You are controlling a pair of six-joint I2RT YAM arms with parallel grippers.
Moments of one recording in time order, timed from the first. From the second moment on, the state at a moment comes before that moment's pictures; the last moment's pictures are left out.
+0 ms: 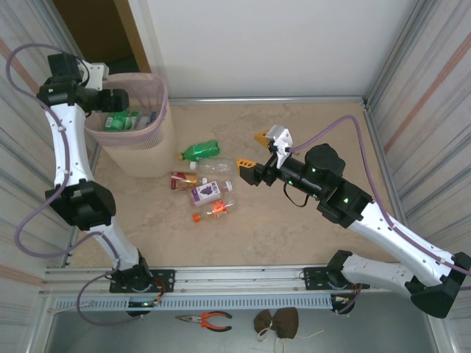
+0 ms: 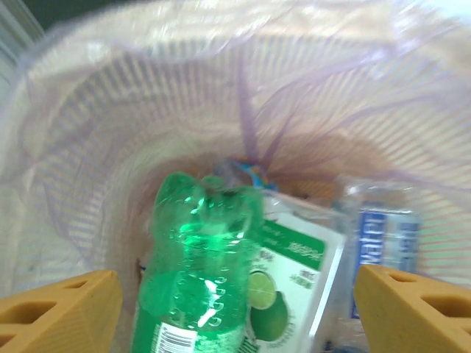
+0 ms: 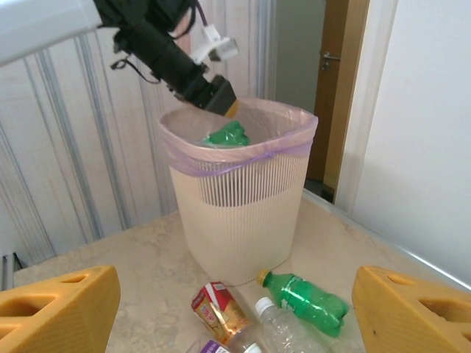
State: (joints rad) left arm 0.26 1.82 2.16 -1.12 0.30 0.20; right arm 0.85 0.97 1.04 -0.08 -0.09 0.02
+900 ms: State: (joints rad) left arm 0.26 1.92 2.10 -1.00 0.33 0.20; right arm 0.85 1.00 1.04 -0.17 -0.06 0.05
